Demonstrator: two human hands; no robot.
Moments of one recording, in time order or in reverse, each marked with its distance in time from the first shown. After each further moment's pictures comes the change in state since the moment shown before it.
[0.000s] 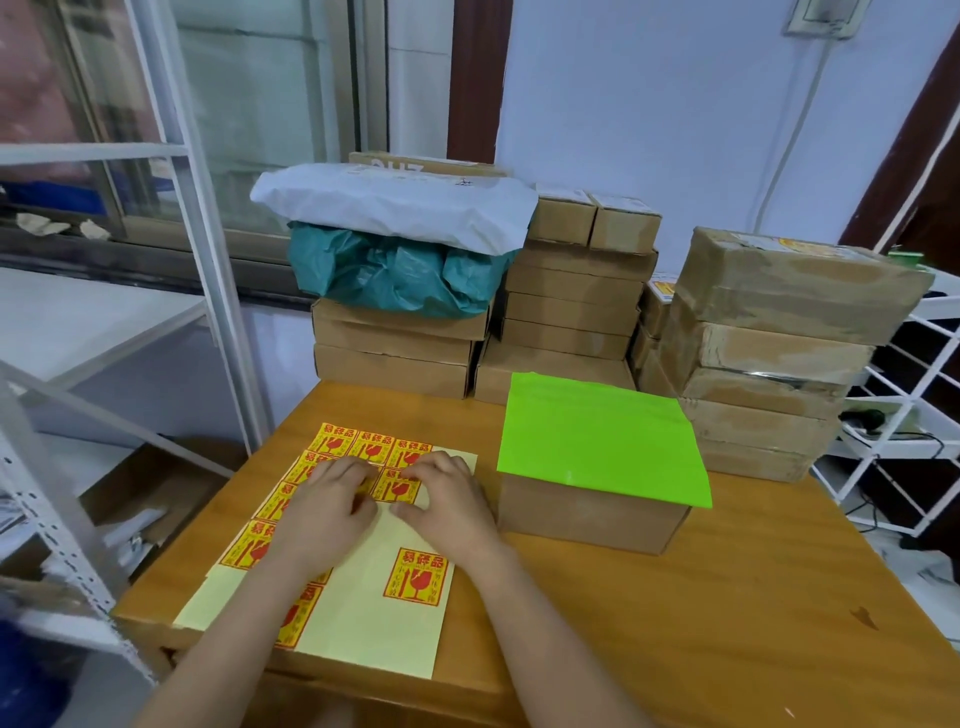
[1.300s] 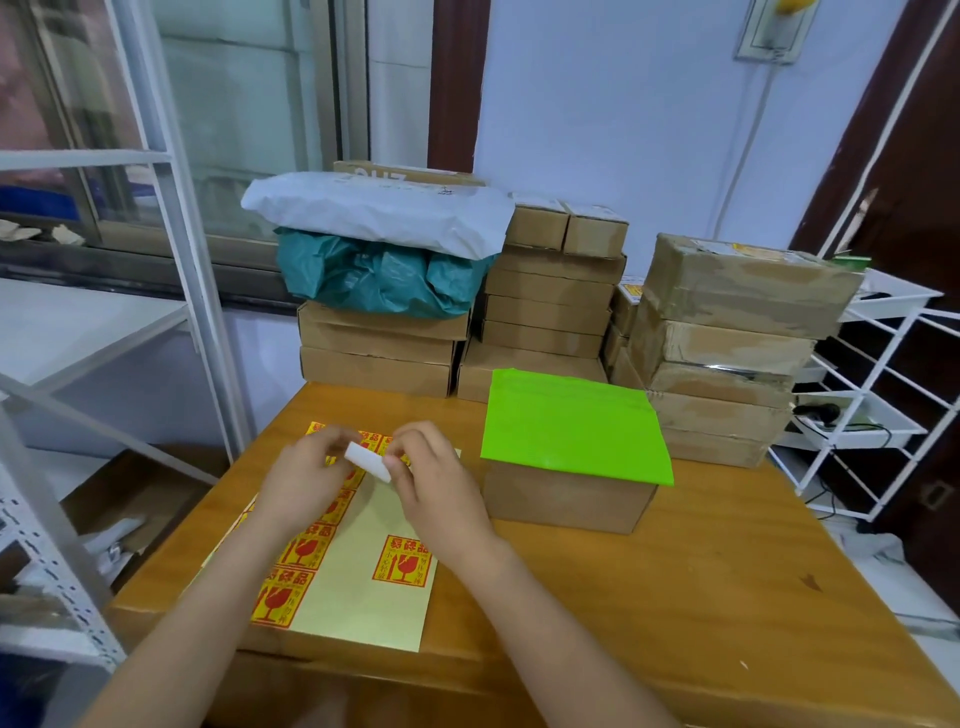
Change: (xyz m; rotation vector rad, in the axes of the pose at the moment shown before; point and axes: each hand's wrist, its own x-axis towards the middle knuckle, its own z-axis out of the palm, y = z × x) left_hand 0.004 0.026 -0.047 -0.359 0.039 -0.178; right_hand -0.031 -0.042 -0.031 0.080 0.285 -0.243
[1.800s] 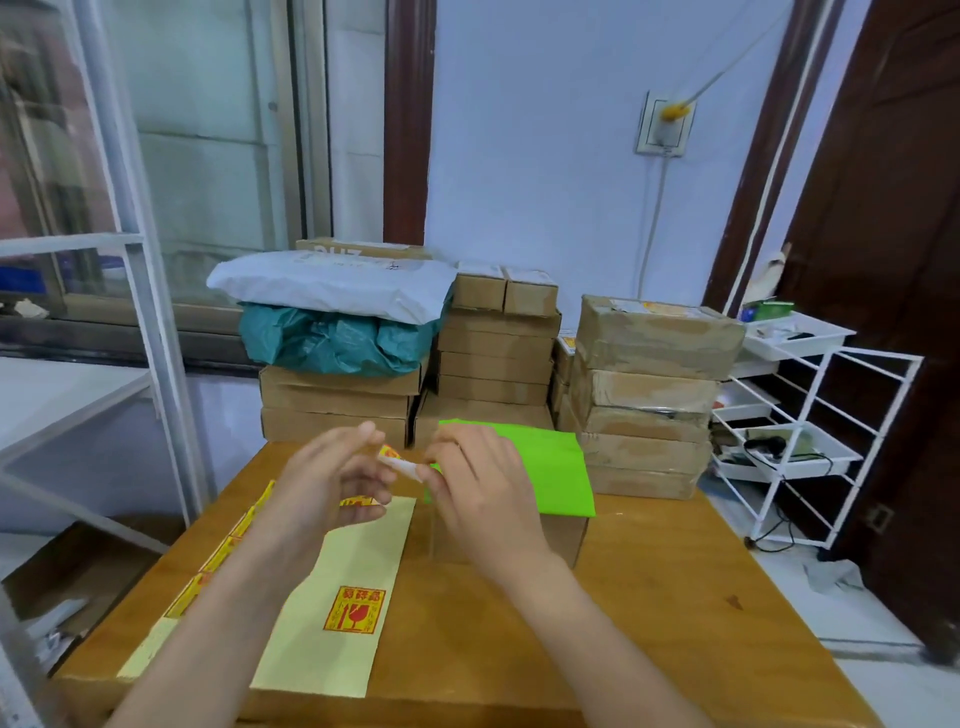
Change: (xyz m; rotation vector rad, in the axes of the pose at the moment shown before) left_hand -0.049 0.128 -0.025 -0.906 -0.157 -0.164; right_hand -0.011 -0.010 -0.113 -0.479 0.522 -0.425
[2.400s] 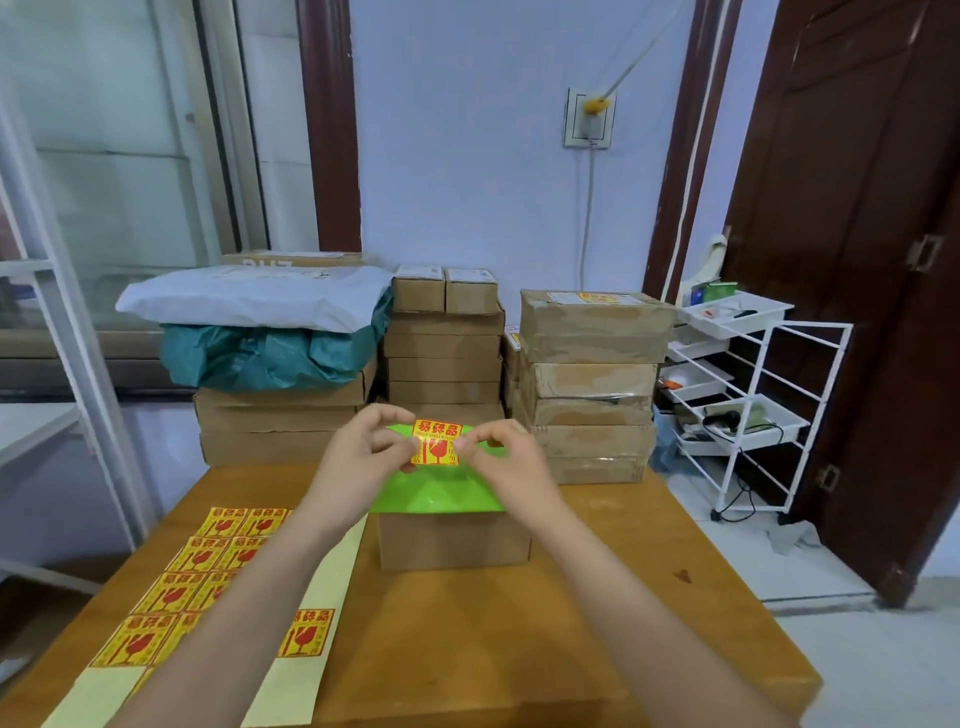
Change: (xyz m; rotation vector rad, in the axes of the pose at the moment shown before) left_hand 0.037 -0.010 0.070 0.356 -0.146 0.262; right_hand -0.015 0.080 -0.031 0.594 -0.339 0.955
